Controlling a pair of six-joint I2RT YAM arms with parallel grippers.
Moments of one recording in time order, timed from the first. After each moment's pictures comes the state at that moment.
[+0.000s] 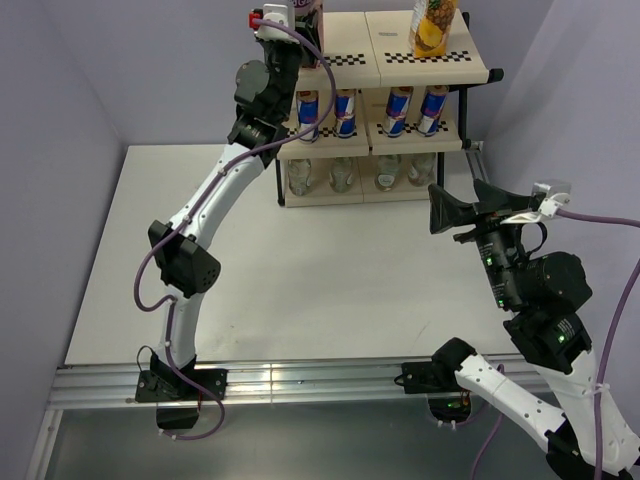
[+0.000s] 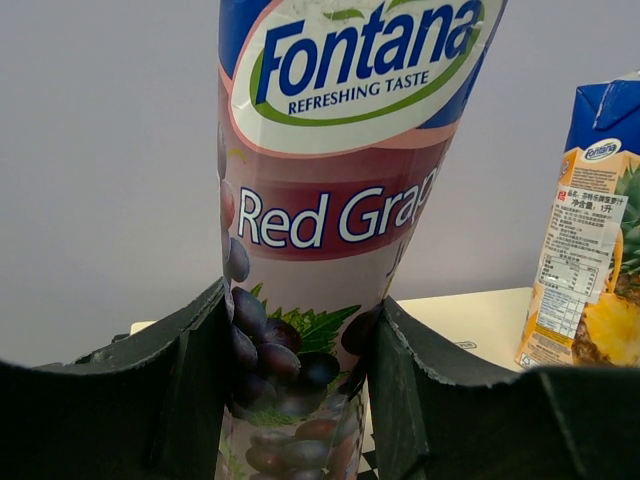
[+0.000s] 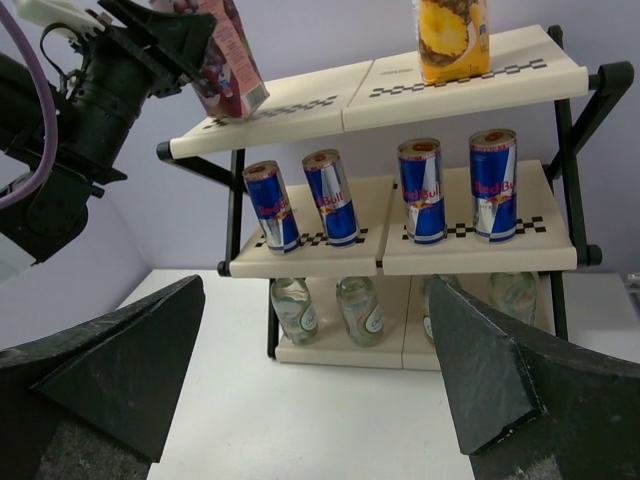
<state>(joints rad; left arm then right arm) -0.58 2.13 2.38 0.40 -0.26 0.06 0.61 0.55 1.10 -0.25 0.38 0.14</state>
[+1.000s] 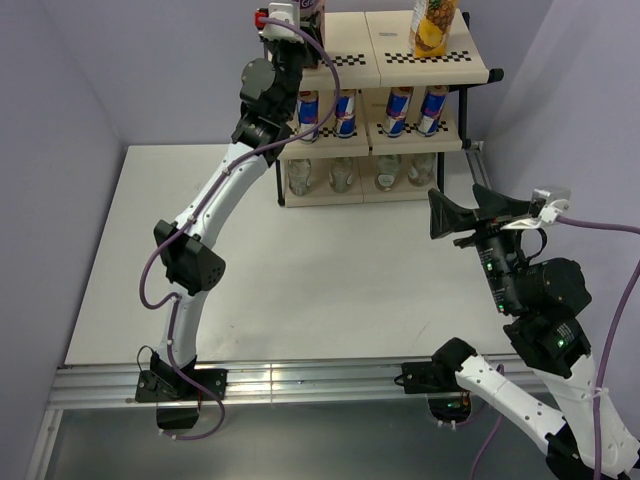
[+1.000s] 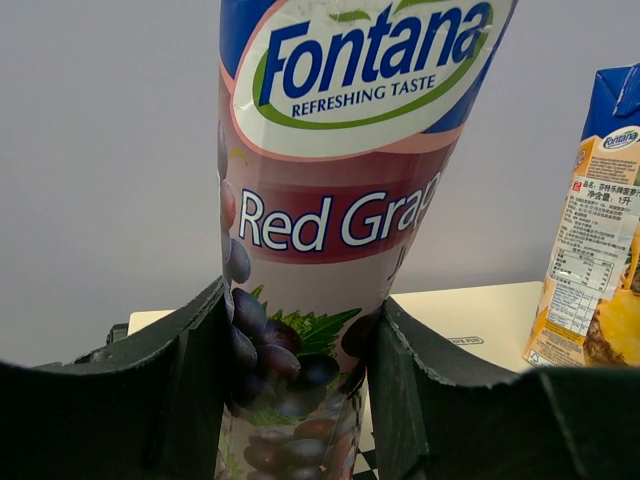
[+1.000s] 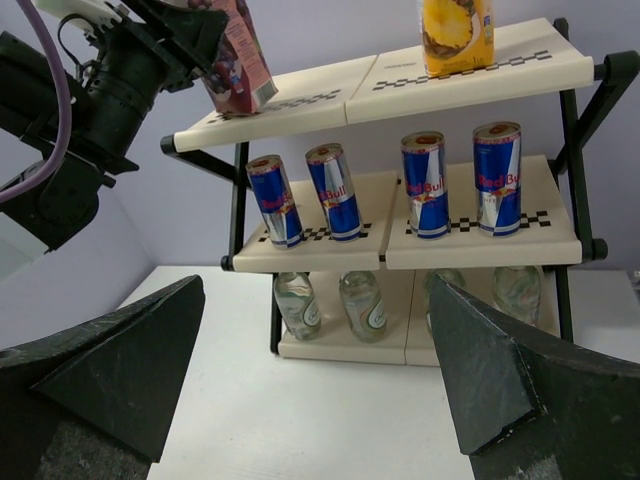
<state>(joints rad) -0.59 2.18 2.45 0.34 -0.30 0.06 0.61 0.52 1.07 -0.25 0.37 0.15</state>
